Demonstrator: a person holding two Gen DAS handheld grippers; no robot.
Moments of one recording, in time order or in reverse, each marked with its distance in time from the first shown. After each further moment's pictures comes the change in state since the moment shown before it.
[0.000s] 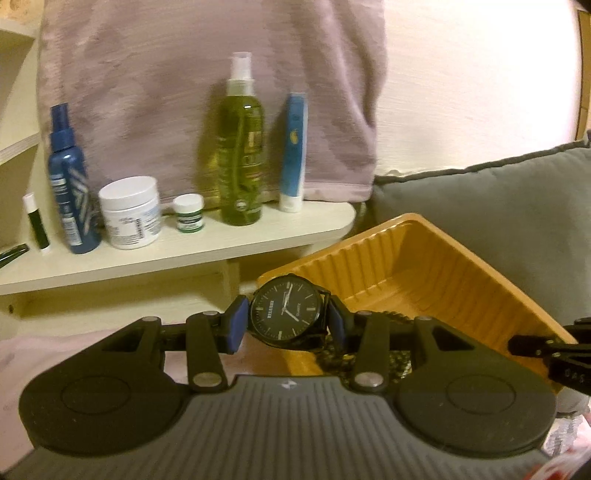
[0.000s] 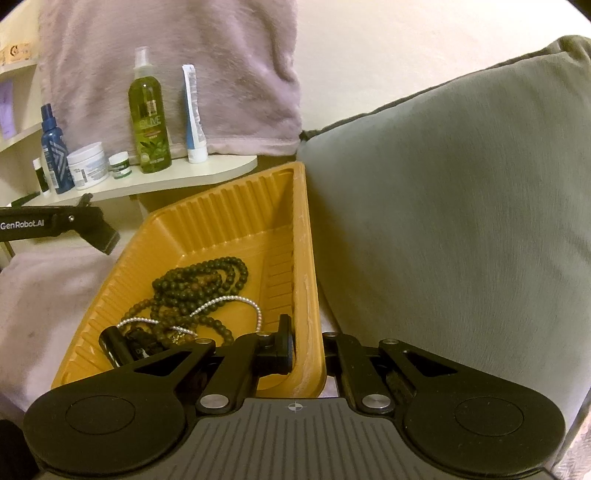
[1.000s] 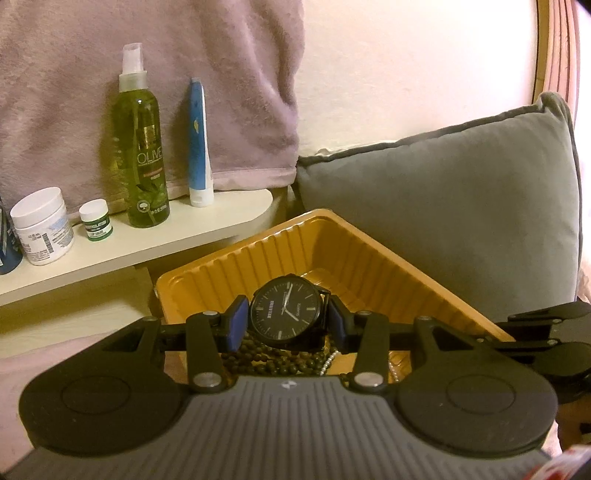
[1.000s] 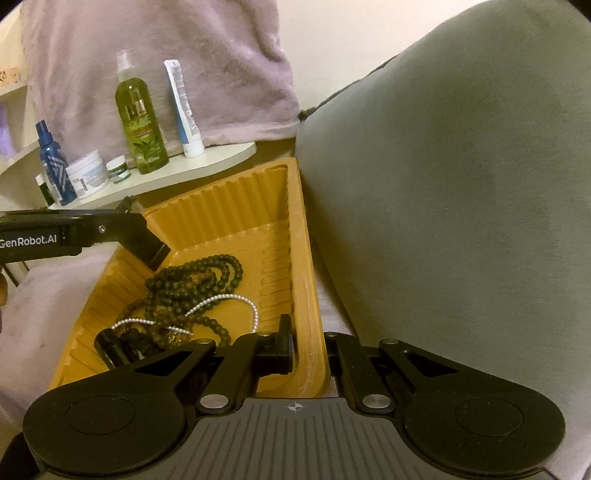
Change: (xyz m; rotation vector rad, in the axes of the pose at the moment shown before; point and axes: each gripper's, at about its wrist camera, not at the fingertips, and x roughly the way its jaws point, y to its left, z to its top) left arm 0.023 -0.048 0.006 0.091 0.062 -0.140; right arm 0.029 -0.028 -0.004 0.080 0.032 0.118
